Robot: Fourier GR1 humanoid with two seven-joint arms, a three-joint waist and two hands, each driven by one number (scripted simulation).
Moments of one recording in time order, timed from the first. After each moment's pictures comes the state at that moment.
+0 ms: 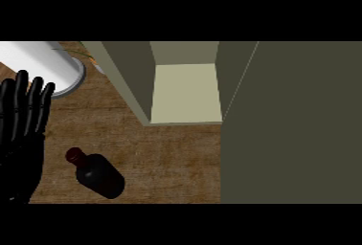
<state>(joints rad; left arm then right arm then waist) -0.02 0.11 -0.01 -2.10 0.01 0.03 -0.01 0.02 -0.10 0.00 -2.10 0.01 0.00 -0.01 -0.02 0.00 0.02</state>
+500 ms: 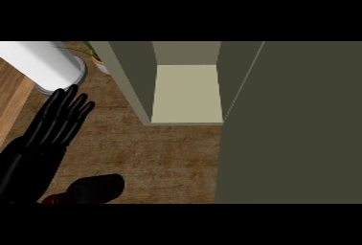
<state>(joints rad) 0.00 0.18 -0.05 -2.11 0.34 -0.17 0.22 0.14 -0.08 0.10 -2.22 -0.07 0.06 0.07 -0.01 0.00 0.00</state>
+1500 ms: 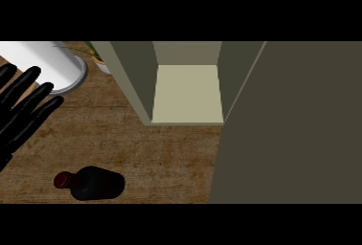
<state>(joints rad) -0.20 0.33 0.12 -2.31 0.68 0.06 0.79 0.14 -0.05 0.36 -2.50 -0.03 -0.06 0.45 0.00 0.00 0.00</state>
